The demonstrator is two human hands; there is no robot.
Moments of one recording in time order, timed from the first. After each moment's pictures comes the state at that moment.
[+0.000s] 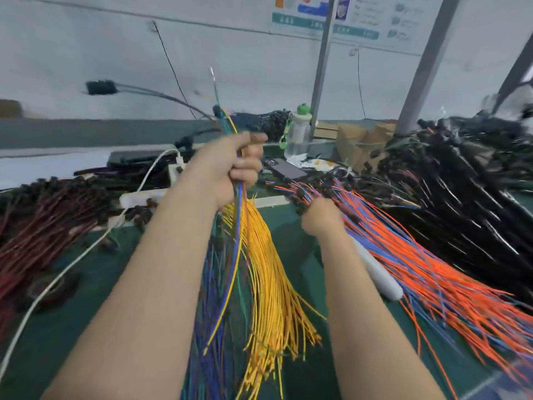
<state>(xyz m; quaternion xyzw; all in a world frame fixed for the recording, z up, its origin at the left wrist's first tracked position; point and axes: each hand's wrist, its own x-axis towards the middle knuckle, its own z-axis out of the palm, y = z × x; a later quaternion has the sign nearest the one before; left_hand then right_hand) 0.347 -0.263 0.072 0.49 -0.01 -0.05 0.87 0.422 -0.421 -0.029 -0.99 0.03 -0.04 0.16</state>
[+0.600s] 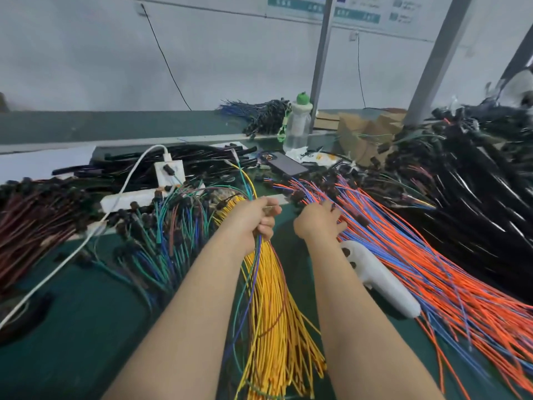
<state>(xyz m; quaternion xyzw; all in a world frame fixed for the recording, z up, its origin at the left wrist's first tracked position) 0.405 -0.293 -0.026 0.52 0.15 -0.10 0.84 0.463 -0.407 -0.060 -0.97 0.13 0.02 0.19</state>
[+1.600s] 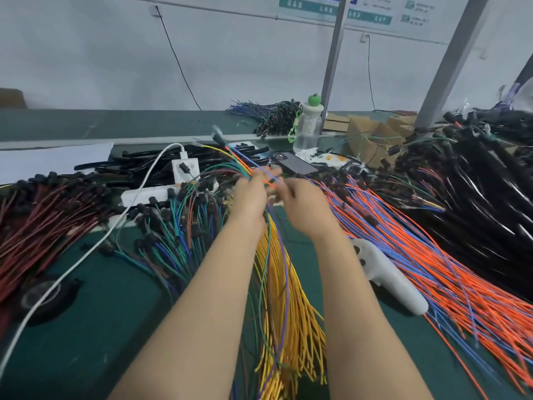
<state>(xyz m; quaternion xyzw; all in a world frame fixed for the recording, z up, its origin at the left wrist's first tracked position) 0.408 -0.289 -0.009 0.53 0.13 0.12 0.83 0.412 -0.379 -0.010 -0.92 -0.17 -0.10 0.34</state>
